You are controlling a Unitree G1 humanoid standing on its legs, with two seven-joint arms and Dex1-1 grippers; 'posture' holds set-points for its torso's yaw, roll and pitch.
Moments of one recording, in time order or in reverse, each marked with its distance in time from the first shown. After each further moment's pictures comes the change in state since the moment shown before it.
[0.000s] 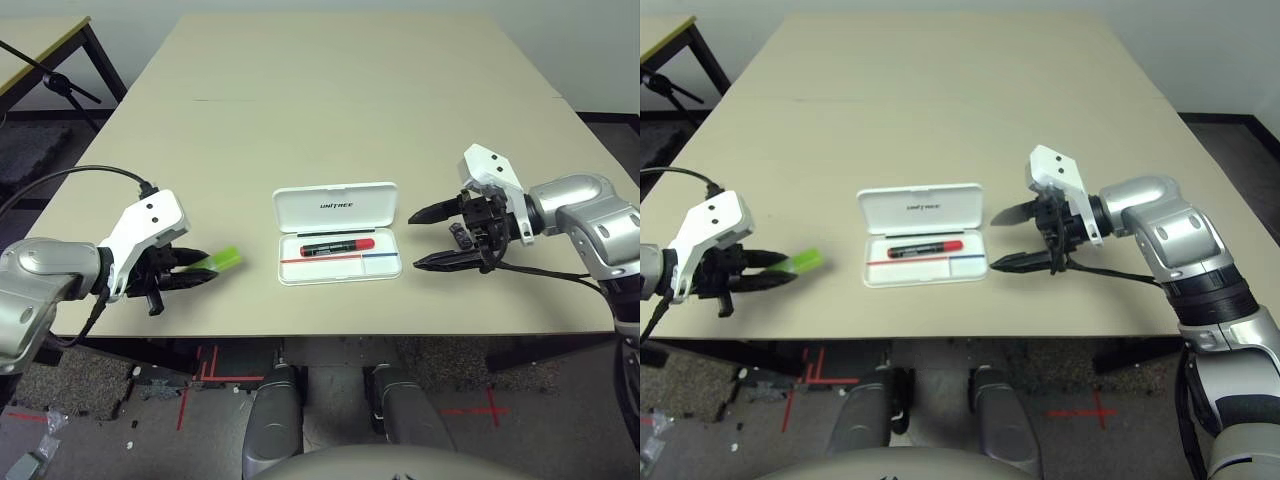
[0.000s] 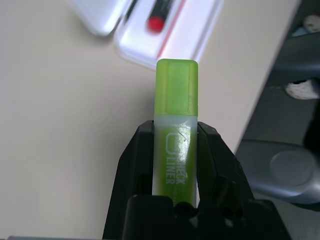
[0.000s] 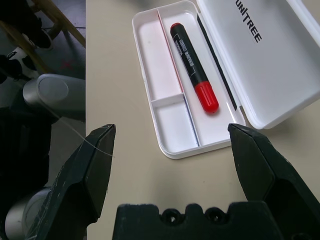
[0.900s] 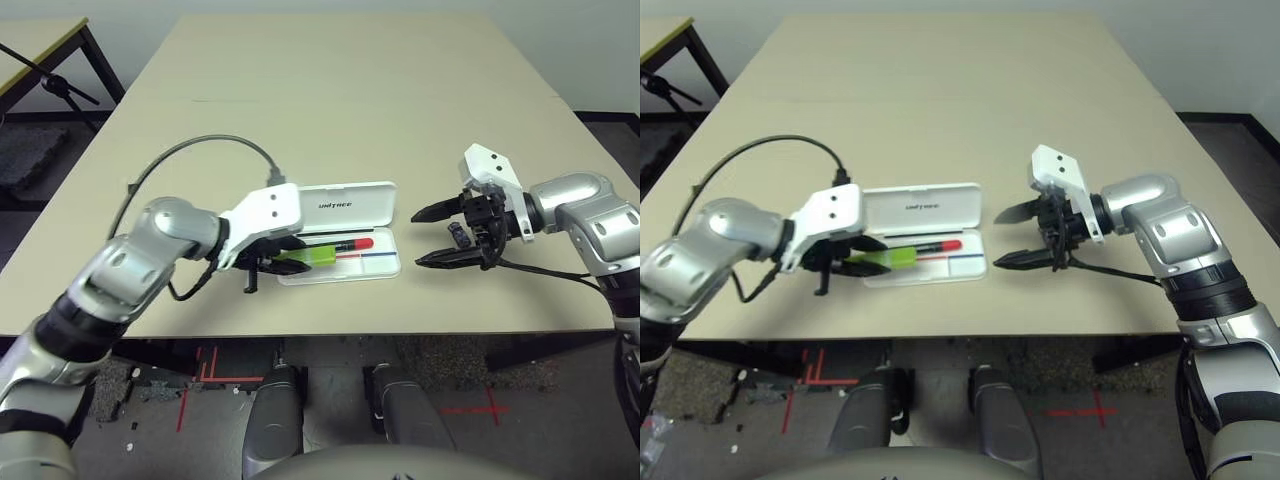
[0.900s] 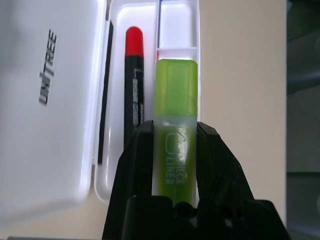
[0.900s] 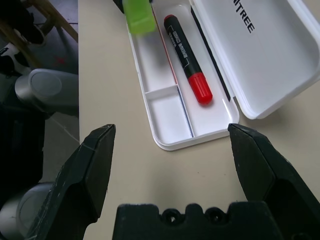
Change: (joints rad) left arm -0.555 -0.310 -0.610 0.121 0.292 0.002 0.054; right arm -0.008 0.000 0.005 0.029 -0.024 -0.020 0.003
